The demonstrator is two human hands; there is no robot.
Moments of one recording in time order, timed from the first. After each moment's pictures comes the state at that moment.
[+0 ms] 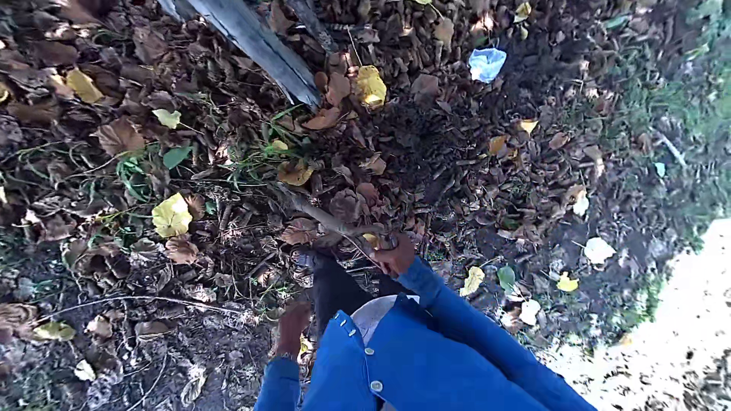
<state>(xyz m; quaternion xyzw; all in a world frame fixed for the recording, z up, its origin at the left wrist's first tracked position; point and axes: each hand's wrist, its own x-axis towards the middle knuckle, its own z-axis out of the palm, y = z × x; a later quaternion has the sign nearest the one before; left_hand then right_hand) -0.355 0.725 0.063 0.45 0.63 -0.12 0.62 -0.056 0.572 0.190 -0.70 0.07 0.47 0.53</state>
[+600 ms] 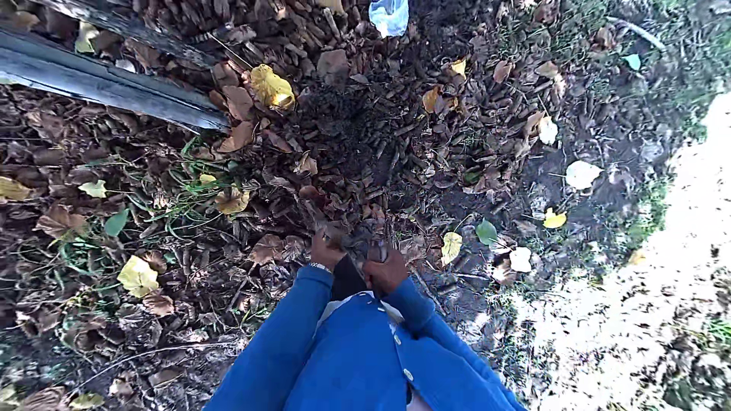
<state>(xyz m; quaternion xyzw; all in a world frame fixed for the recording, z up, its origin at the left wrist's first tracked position) -0.010 0.477 0.063 0.25 0.64 -0.11 0.71 -0.003 0.312 0.208 -0.62 0.24 0.39 0.64</state>
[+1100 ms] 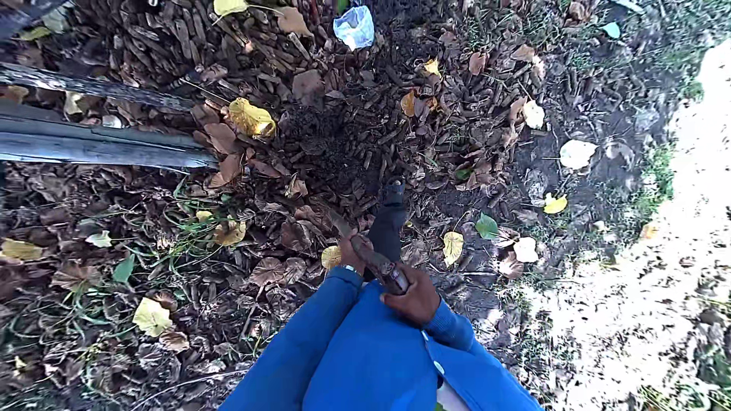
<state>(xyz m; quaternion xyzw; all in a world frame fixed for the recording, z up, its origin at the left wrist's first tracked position) 0.076 0.374 0.074 0.28 0.53 -0.14 0.78 0.037 0.224 0.251 -0.72 0.09 0.32 0.61</state>
